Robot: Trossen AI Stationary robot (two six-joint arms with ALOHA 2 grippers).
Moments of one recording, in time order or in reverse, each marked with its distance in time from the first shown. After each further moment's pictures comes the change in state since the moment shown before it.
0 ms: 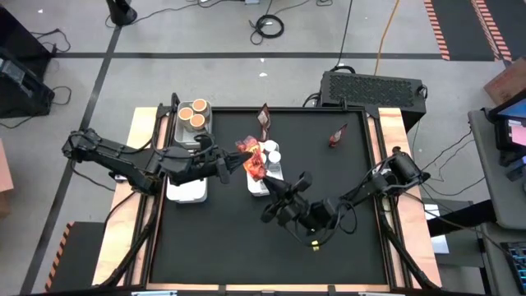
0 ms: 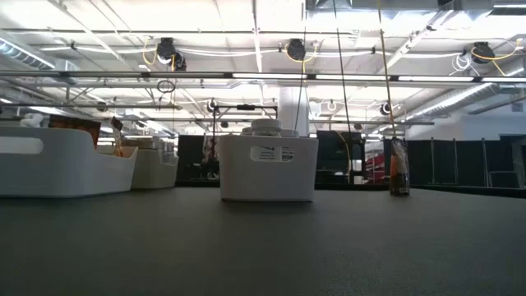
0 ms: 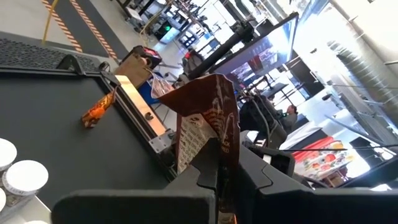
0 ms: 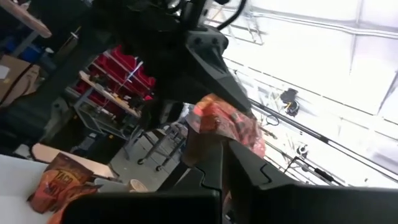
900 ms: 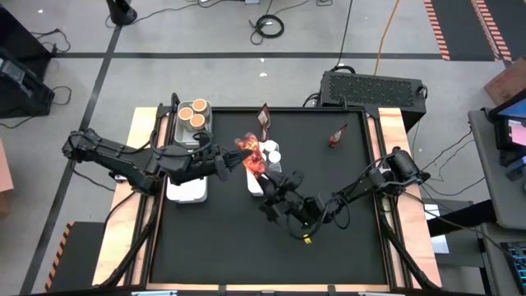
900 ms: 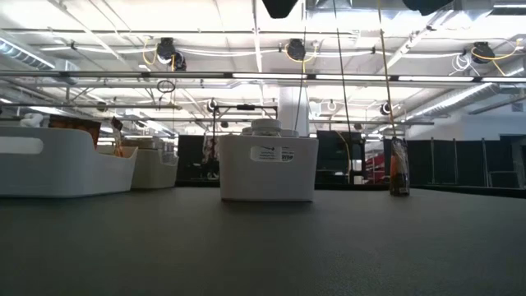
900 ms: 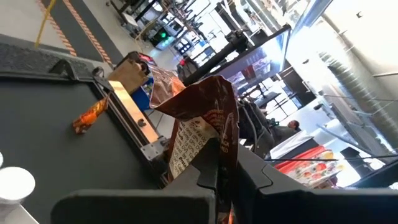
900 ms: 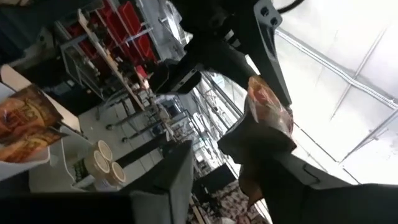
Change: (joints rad) left arm 0.007 0.000 0.001 0.047 -0.009 -0.003; right arm -0.056 -0.001 0.000 -0.119 -0.023 -0.253
